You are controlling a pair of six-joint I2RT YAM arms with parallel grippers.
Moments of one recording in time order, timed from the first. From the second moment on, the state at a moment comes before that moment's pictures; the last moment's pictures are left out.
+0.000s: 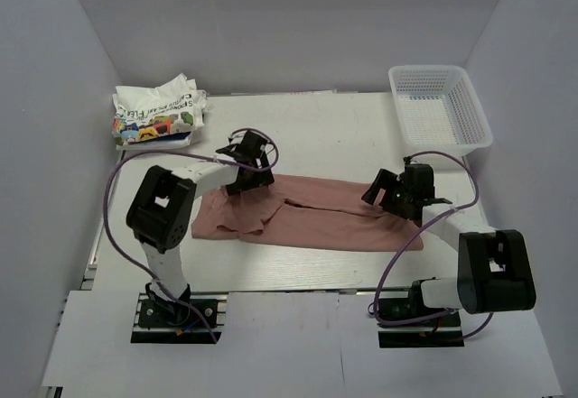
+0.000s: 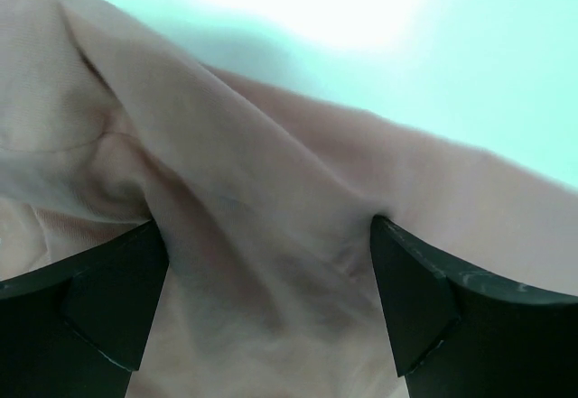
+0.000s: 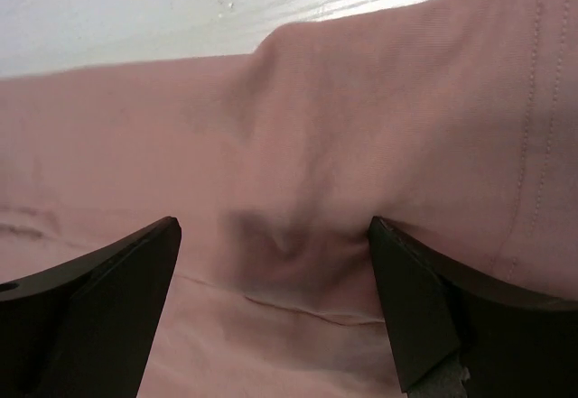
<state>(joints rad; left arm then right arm) -0.50 1.81 1.12 -0.43 -0.24 -0.72 0.12 1.34 0.54 -0.03 -0.20 0.46</state>
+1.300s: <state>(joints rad) -0.47 2.85 2.43 0.23 0.24 -0.67 1.11 1.46 0.71 -0.11 0.01 0.48</state>
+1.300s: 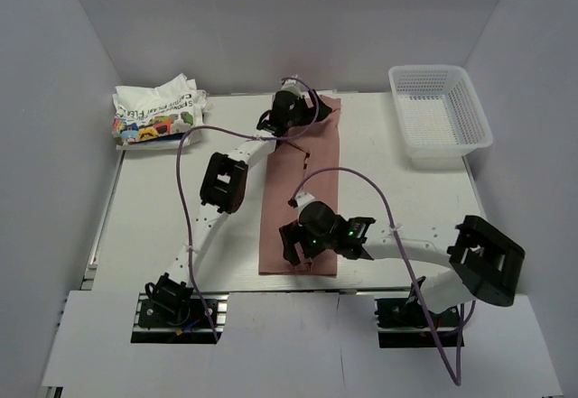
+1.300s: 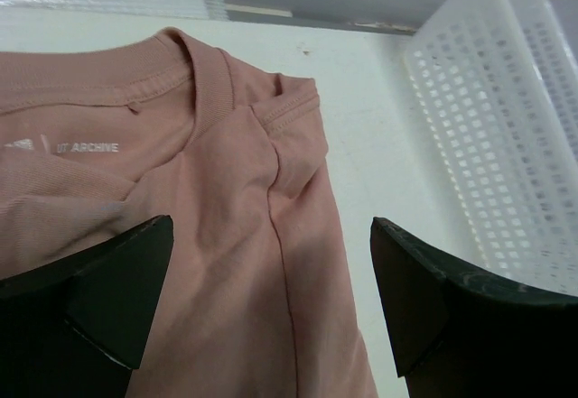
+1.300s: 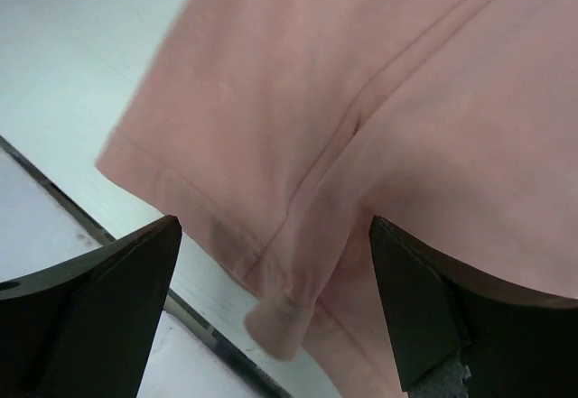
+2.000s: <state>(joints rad) -0.47 1.39 1.09 0.10 0.03 -0.49 1.10 0.89 0.43 -0.17 0.16 0.59</state>
